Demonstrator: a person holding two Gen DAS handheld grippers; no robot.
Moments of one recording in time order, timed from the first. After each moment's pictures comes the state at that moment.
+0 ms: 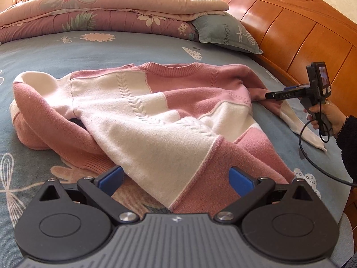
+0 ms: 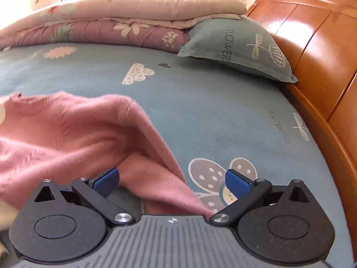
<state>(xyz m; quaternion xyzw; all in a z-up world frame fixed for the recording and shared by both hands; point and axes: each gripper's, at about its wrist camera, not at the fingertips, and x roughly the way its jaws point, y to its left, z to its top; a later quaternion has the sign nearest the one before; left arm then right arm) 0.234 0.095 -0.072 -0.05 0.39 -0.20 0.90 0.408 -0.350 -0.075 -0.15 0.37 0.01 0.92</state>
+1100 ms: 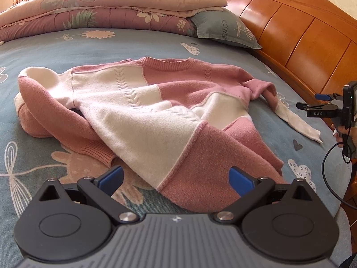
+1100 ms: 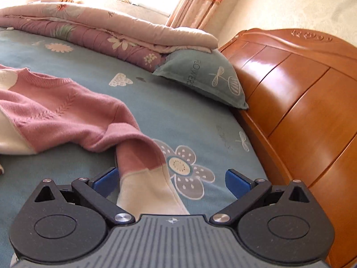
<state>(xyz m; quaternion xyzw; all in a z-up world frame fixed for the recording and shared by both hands) 0.211 0.086 -0.064 -0.04 0.40 -0.19 0.90 0.284 -0.372 -0.054 -0.18 0.31 -0.05 0.93</state>
